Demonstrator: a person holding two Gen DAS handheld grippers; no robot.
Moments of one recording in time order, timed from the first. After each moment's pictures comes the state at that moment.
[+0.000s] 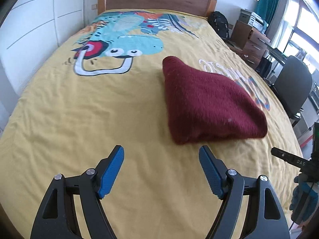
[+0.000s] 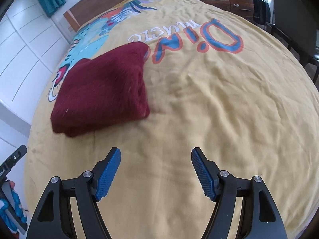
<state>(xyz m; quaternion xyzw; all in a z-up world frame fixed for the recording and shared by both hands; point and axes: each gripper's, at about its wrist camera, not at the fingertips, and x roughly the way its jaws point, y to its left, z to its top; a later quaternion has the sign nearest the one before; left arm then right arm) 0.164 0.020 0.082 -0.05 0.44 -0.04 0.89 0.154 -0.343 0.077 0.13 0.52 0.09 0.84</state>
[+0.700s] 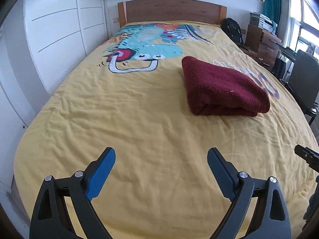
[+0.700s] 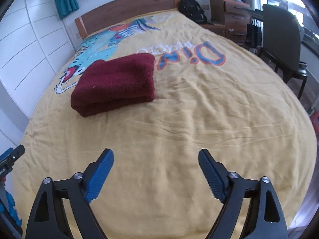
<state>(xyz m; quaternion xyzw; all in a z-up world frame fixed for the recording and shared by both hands) 0.059 0.009 0.082 -0.01 0.40 0.04 0.92 0.043 -0.331 0.111 0.08 0.45 0.07 0.89</state>
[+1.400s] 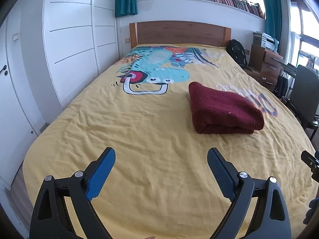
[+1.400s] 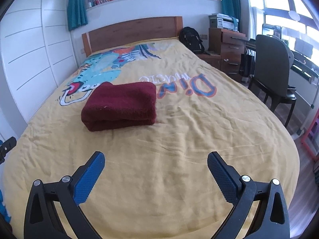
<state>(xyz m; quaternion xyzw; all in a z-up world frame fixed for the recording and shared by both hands) 0.017 0.016 0.115 -0.01 0.32 0.07 0.95 -0.007 -0.317 0.159 0.04 0.36 0.05 0.93</state>
